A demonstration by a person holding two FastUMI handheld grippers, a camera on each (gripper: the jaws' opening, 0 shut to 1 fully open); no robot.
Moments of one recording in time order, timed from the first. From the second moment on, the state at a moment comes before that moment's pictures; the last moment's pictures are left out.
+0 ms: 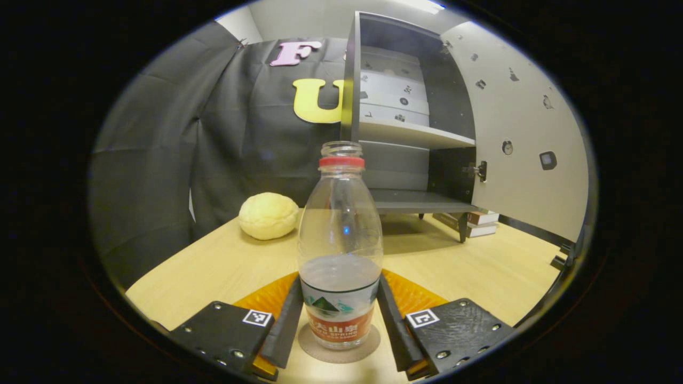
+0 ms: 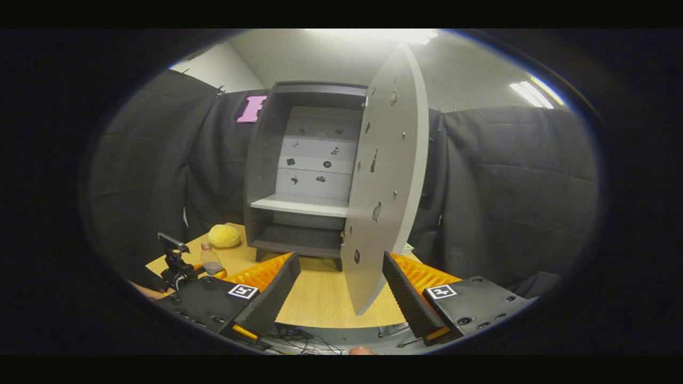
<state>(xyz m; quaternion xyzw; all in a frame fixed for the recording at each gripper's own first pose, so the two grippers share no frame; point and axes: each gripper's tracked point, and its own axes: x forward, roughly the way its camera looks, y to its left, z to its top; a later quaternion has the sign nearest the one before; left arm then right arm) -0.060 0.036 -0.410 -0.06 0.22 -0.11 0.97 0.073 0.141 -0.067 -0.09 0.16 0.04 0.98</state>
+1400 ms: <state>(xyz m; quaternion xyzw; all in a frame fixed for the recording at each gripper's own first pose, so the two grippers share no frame) -0.113 0.002 -0.315 -0.01 0.23 -0.07 0.97 0.107 0.047 -0.025 -0.01 0.10 0.10 0.99</state>
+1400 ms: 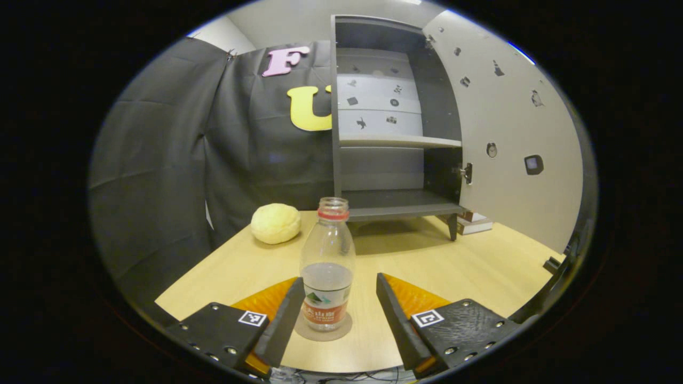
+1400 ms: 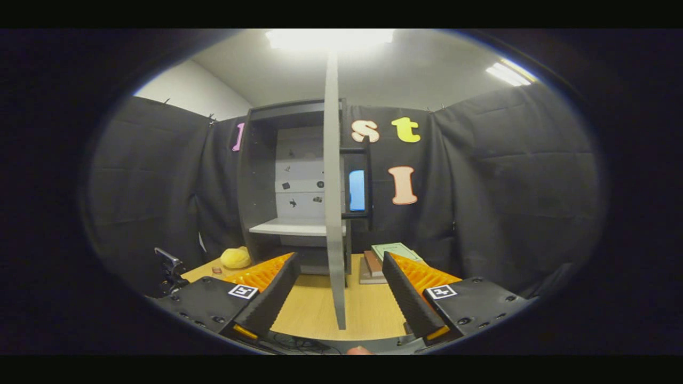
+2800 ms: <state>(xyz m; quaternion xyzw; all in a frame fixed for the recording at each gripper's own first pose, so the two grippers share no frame) -0.160 -0.068 -0.096 0.02 0.13 -0.01 0.99 0.240 0.009 0.008 -0.01 0.05 0.21 0.98</state>
